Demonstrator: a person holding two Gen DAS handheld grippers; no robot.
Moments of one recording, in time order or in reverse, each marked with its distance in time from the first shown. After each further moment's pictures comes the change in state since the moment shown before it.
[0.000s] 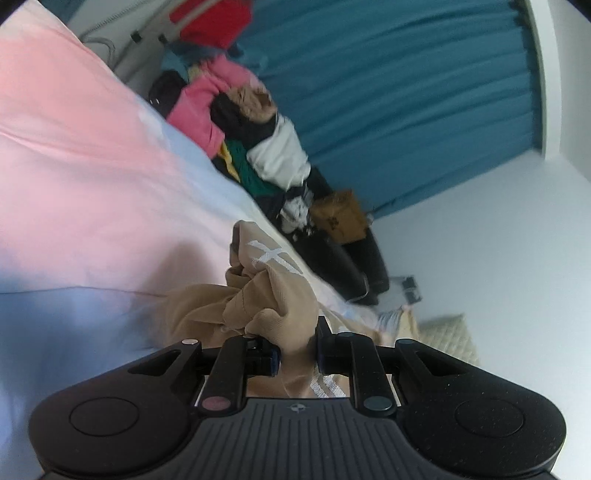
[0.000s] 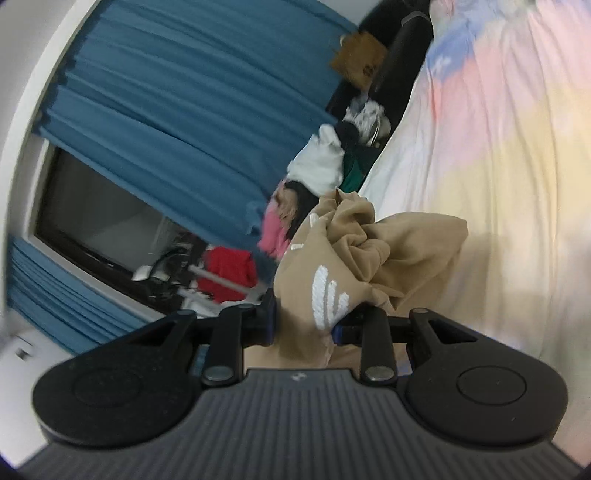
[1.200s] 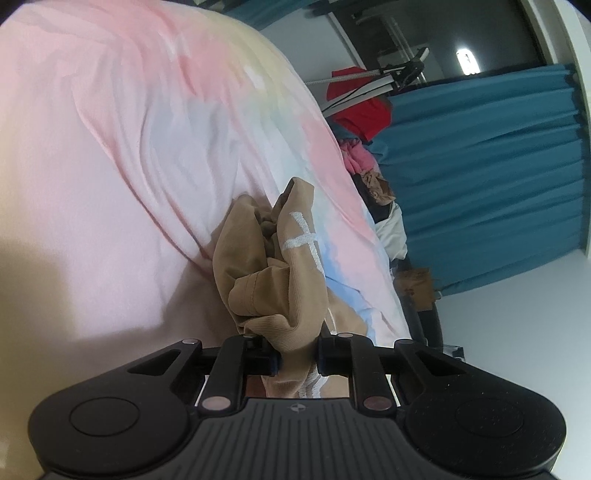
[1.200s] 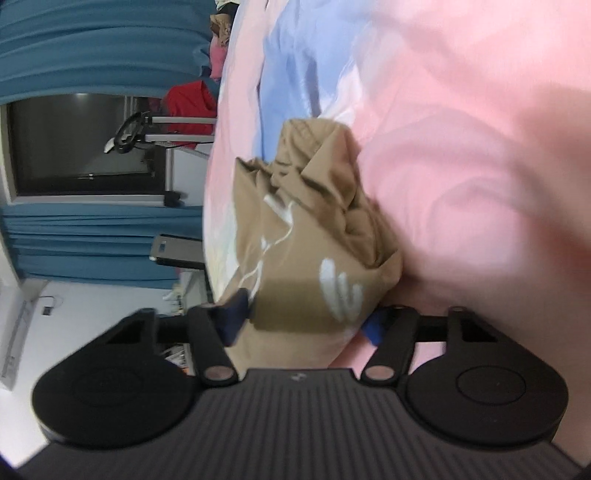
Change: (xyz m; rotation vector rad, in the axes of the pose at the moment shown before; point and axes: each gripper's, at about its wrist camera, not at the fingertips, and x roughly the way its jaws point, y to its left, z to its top) left arm -0.347 0.216 -0.095 -0.257 -0.217 0.179; right arm -0.072 -0.052 -0.331 0.302 0.469 -0.009
